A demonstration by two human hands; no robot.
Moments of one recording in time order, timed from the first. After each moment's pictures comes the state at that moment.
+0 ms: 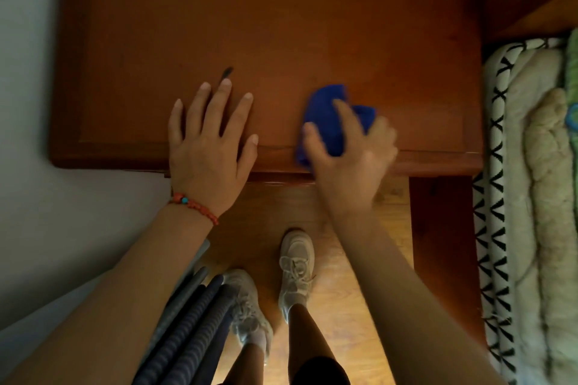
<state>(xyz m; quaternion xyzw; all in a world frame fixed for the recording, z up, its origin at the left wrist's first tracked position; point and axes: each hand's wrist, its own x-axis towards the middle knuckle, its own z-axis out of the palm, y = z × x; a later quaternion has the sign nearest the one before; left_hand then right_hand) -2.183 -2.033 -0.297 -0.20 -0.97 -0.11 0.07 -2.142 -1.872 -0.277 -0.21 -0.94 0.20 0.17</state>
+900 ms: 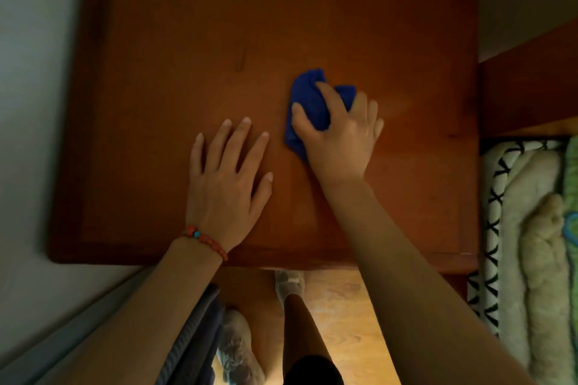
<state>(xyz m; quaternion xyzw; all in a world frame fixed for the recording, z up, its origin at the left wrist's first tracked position) -2.255 -1.999 -0.283 -0.21 -0.97 -0.13 0.00 -2.288 -1.842 -0.278 -0.17 -0.96 0.18 0.15</state>
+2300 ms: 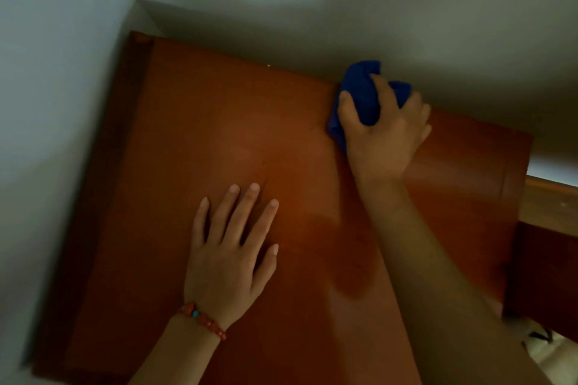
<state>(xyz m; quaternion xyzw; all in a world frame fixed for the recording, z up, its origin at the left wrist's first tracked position) -2.336 -1.987 -0.279 -0.14 -0.98 -0.13 -0.04 -2.477 -1.803 -0.274 -0.18 -0.95 0.23 0.13</state>
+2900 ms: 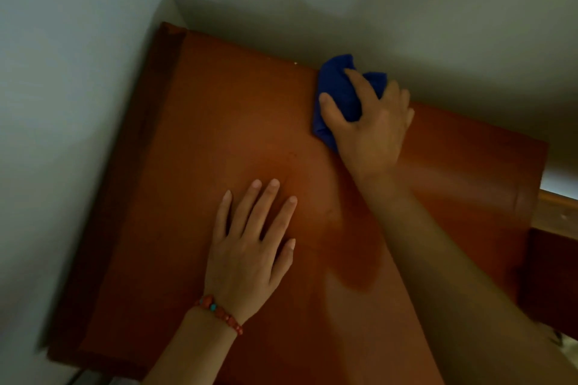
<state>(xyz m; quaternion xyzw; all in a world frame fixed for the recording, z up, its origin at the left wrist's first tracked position) -2.333 -1.989 -0.280 -0.14 -0.98 -0.16 -0.02 -2.482 -1.833 -0.274 -0.06 -0.97 0.22 0.08</state>
